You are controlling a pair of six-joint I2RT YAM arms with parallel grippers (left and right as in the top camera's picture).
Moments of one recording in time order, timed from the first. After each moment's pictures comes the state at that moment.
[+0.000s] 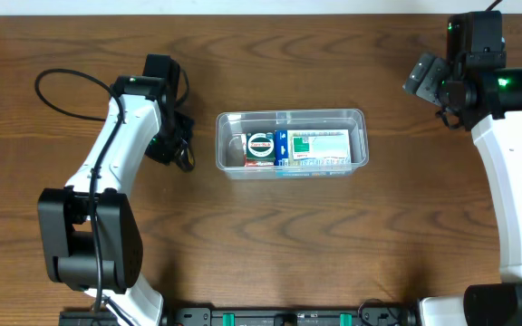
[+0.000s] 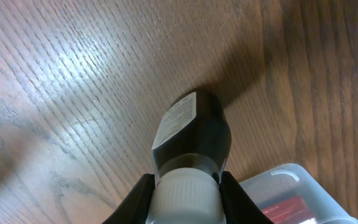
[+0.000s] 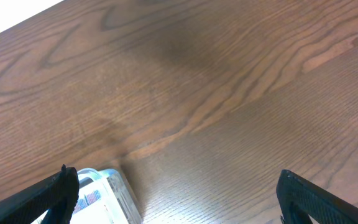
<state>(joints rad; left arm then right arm) -0.10 1.83 1.41 -1.10 -0.01 -1.18 0.06 1.59 1.64 -1.06 0.27 0.53</state>
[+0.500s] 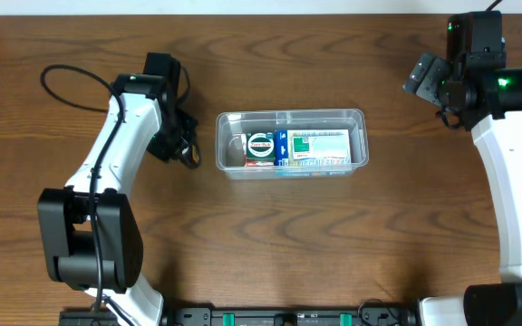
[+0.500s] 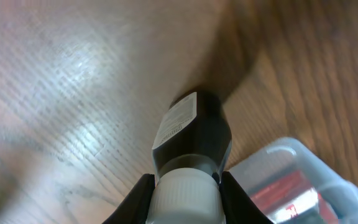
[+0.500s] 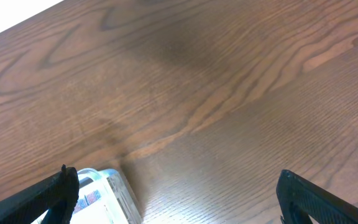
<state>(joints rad) -0.10 1.82 1.44 -1.09 0.03 -1.01 0.06 1.59 1.64 -1.06 0.27 0.53</state>
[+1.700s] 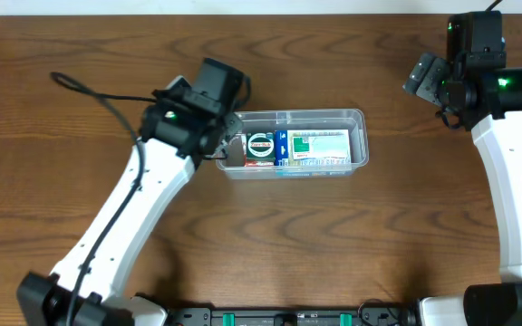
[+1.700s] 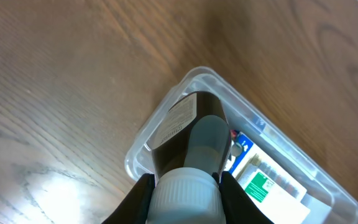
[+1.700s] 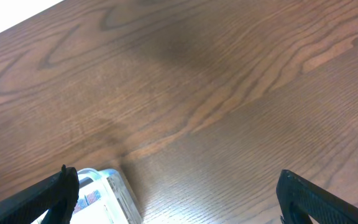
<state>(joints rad) -0.45 1.55 1.46 -1.06 -0.20 -1.16 0.06 1.59 1.64 -1.06 0.27 0.53</state>
